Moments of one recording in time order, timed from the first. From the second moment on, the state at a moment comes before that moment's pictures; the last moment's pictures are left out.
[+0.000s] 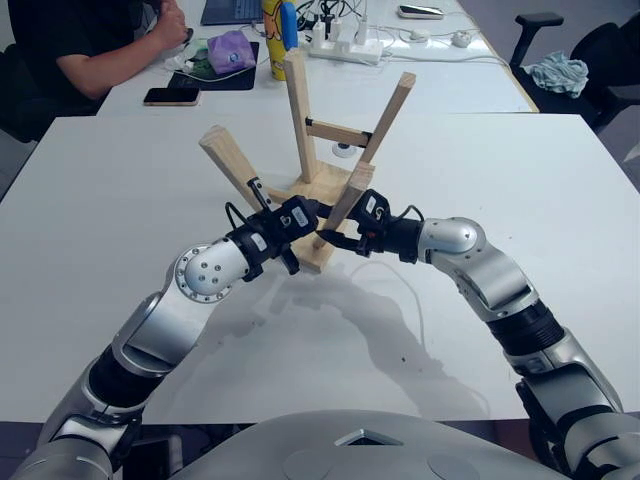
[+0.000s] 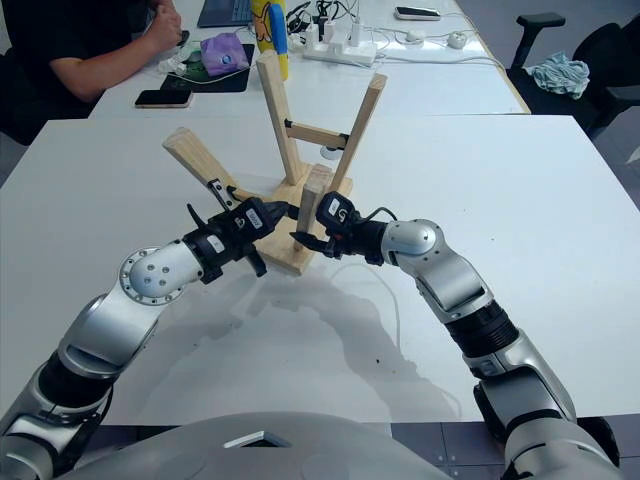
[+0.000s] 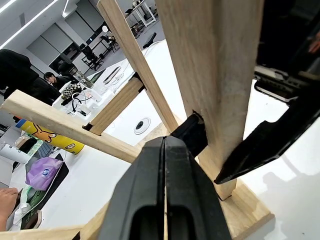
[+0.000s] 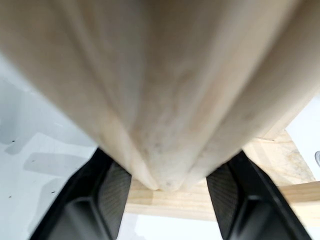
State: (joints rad) left arm -0.24 0.55 -0.42 -0.63 0.02 0.67 -0.40; right arm -0.39 -0.55 0.44 -0.11 0.32 0.39 0.69
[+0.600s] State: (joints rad) left arm -0.25 0.48 -0.42 -0.53 0.08 0.59 -0.36; right arm -0.40 -0.54 0.45 -0.13 0.32 0.39 0.68
